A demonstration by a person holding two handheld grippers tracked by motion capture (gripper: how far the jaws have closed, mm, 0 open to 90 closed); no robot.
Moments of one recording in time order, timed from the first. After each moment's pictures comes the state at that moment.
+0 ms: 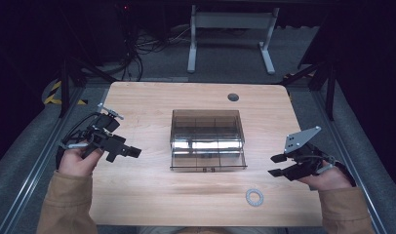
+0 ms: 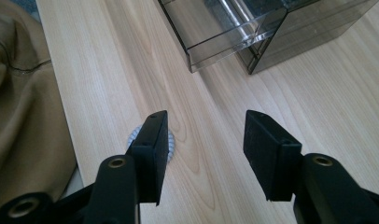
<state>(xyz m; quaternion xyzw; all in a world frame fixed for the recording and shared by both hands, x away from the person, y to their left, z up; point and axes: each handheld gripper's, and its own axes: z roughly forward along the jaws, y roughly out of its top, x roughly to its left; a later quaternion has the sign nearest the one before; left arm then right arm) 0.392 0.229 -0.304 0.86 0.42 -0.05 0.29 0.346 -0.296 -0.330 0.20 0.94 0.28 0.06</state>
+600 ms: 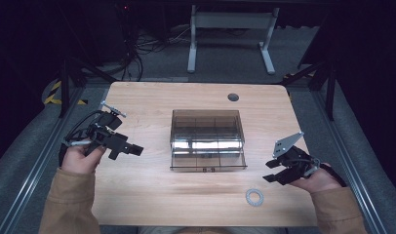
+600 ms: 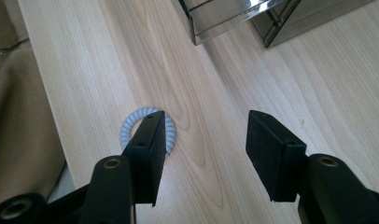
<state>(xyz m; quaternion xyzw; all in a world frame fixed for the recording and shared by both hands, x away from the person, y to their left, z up) 0.397 0.227 -0.303 0.86 0.42 -0.05 0.29 0.352 -0.282 -0.360 0.21 0.95 0.23 0.04</state>
